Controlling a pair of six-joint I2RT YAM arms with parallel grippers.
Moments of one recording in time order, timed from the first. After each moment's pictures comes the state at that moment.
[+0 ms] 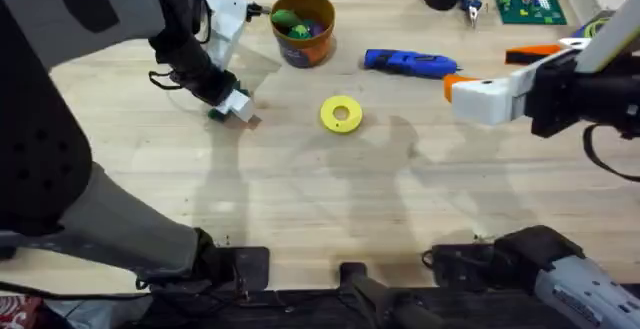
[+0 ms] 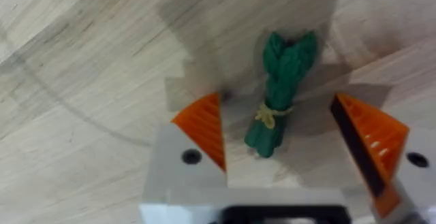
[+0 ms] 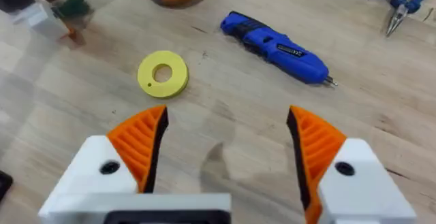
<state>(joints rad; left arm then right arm) 0.05 1.77 1.15 -0.86 0.03 0.57 0.24 0.77 1.01 -0.96 -0.15 -0.06</state>
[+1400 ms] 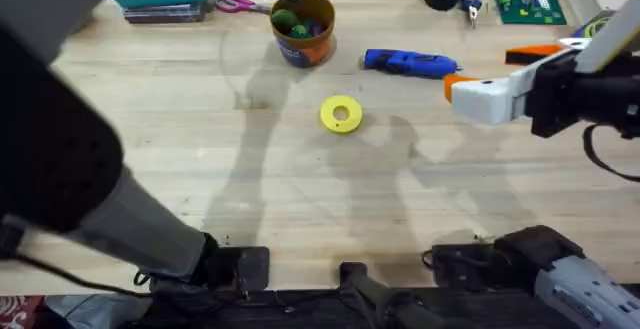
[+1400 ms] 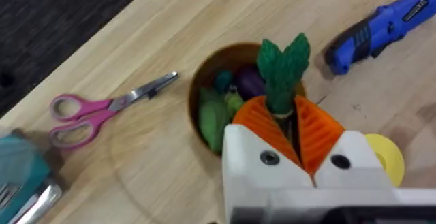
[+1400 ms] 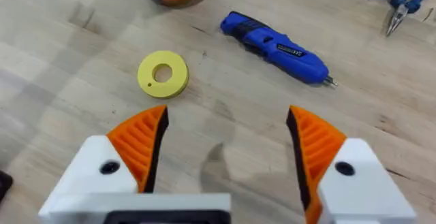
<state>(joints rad) -0.18 1.80 1.59 -0.66 0.40 0.43 0.24 0.77 1.01 -0.96 -0.15 -0.06</state>
